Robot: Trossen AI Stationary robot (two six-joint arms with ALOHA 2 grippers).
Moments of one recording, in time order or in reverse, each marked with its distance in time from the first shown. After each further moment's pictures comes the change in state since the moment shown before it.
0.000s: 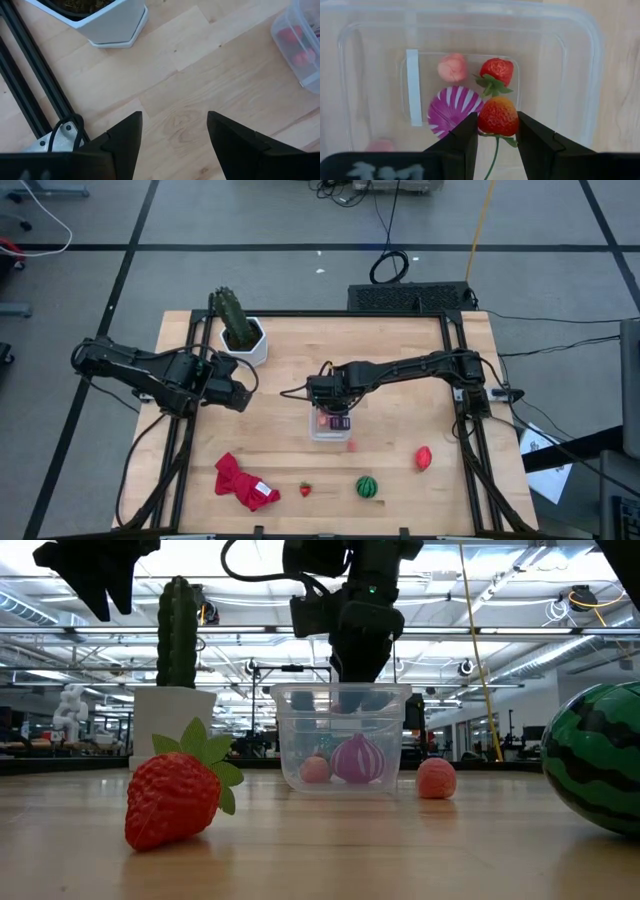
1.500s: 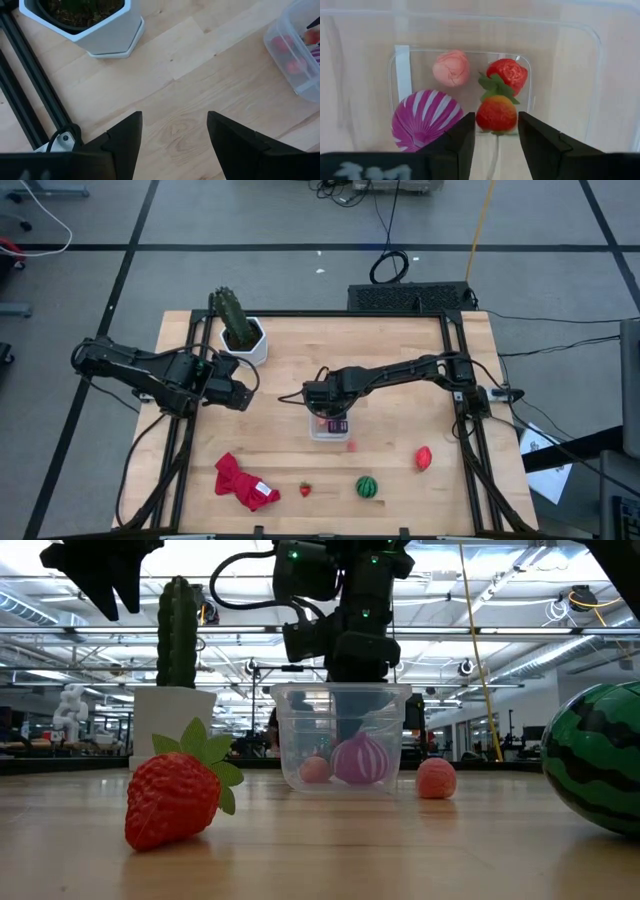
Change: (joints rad) left arm 0.000 0.000 0.000 0.028 -0.038 0.019; right arm 0.006 0.071 0.001 0.021 0.000 0.003
